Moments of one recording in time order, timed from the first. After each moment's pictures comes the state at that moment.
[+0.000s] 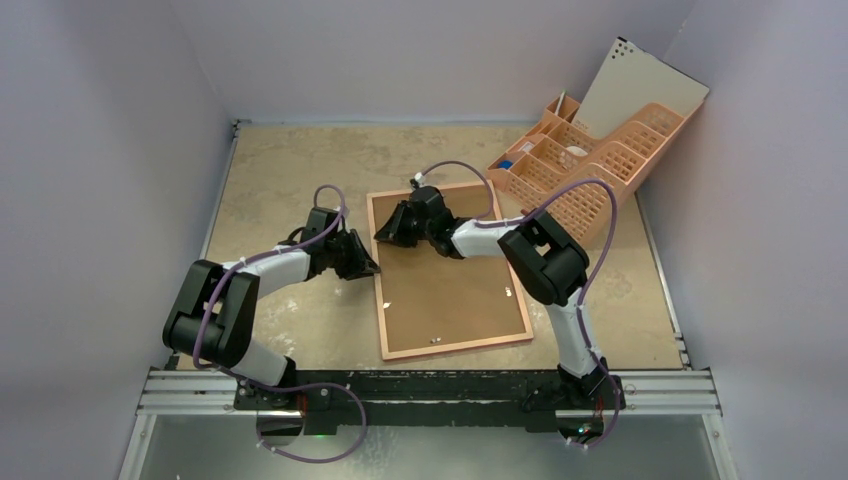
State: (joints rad) left arm -0.30 1.52 0.66 -0.09 0.31 -0.74; right arm 0.74 2.14 1.29 0.30 -0.23 1.00
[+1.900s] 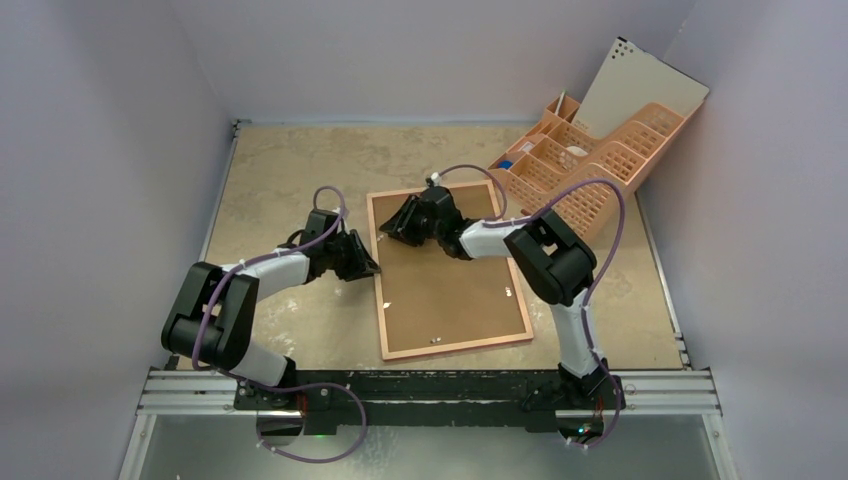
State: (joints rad) left arm -0.30 1.50 0.64 -0.06 0.31 -0.73; right arm 0.70 2.10 1.22 0.36 -0.18 1.12
